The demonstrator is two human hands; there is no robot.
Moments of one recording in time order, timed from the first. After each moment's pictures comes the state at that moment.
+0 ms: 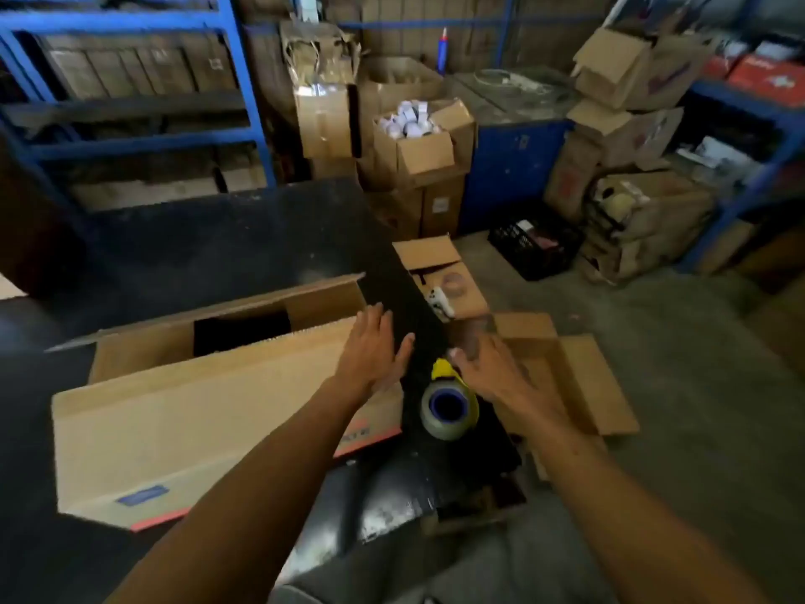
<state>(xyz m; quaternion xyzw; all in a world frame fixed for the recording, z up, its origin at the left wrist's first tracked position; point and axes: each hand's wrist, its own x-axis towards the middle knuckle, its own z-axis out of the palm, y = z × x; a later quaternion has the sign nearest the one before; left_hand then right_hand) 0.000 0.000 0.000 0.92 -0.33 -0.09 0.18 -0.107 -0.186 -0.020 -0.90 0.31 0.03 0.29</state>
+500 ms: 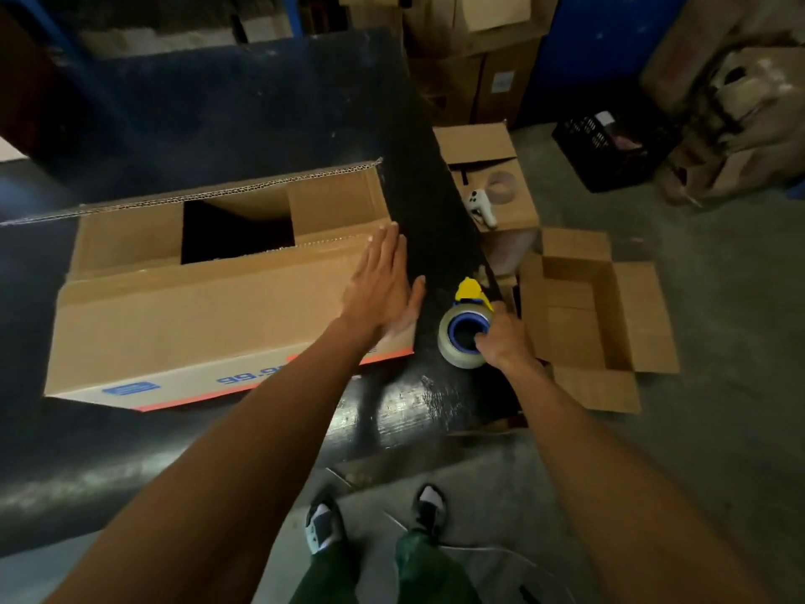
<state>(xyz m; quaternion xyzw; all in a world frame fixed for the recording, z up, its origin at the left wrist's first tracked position) 0.004 -0.005 -0.072 0.94 -0.32 -0.05 0.10 -0.095 -0.196 -0.146 -0.89 0.33 0.15 0.28</state>
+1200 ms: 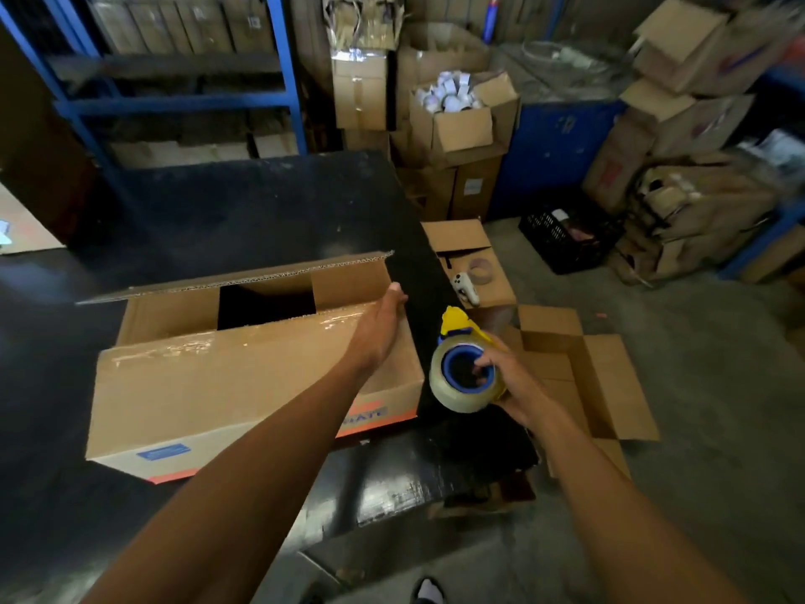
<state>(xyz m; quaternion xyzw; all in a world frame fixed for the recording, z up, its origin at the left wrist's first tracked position) 0.014 0.015 -0.006 0.75 -0.08 -0.26 0.60 -0.111 -0.176 -0.038 -0.59 0.30 0.06 0.75</state>
